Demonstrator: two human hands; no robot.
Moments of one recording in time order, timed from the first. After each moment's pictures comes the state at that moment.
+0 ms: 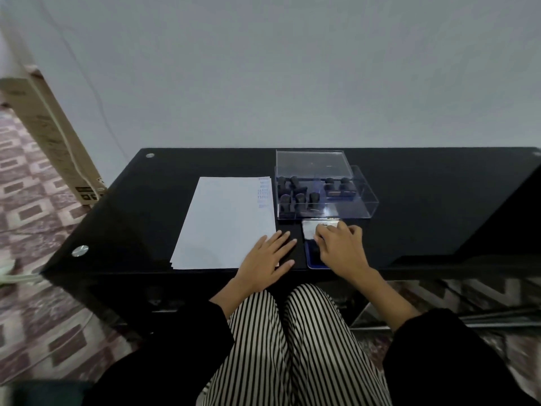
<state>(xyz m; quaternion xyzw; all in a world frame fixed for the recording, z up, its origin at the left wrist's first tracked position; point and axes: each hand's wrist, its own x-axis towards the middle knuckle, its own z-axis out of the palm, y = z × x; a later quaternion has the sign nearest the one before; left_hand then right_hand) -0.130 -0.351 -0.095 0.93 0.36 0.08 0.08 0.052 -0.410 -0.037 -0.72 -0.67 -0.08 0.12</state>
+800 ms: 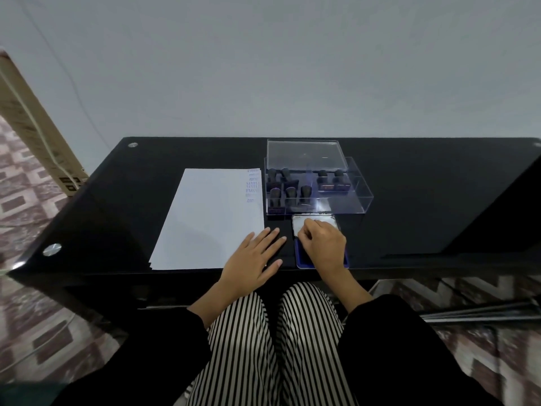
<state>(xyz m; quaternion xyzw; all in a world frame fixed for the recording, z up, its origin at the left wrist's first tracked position) -0.127 -0.350 -0.105 0.93 0.35 0.11 0.03 0.047 -0.380 -0.067 -0.71 -0.62 -0.19 0.29</state>
